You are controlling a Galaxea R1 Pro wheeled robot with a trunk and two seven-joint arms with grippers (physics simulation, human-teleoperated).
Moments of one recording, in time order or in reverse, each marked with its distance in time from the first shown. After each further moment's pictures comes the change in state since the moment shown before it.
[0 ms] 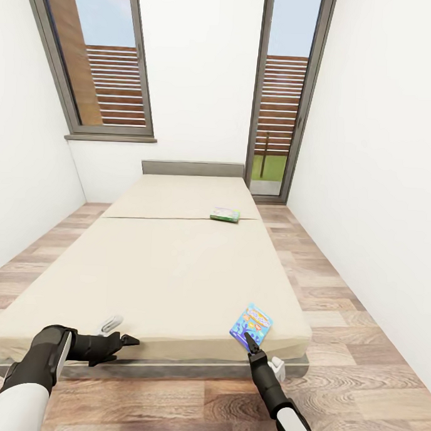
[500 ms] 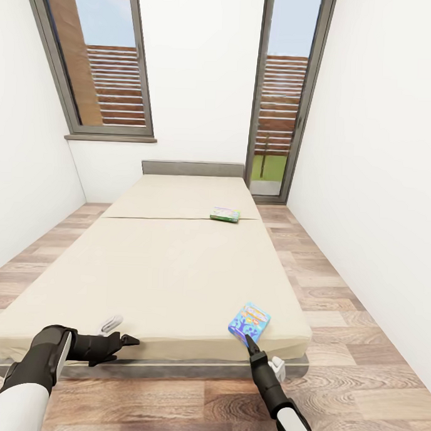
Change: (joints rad) left arm 0.000 0.000 0.001 0.000 0.000 0.000 -0.001; right arm 0.000 -0.001 0.000 0.000 0.000 0.000 0.009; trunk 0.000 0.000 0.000
